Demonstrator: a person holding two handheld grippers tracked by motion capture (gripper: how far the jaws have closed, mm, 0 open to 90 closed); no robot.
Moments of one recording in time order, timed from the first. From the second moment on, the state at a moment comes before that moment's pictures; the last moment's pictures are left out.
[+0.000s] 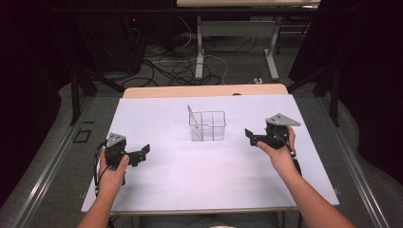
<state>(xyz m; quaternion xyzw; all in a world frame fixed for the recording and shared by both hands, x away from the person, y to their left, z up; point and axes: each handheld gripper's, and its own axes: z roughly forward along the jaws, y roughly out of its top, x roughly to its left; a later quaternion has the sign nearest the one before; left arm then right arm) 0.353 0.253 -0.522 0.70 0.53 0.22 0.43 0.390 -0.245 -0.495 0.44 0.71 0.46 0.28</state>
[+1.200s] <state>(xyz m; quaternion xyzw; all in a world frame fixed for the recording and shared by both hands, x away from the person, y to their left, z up) 0.354 0.254 -0.523 0.70 0.53 0.22 0.43 0.388 -0.327 -0.542 0.56 0.66 0.42 0.28</state>
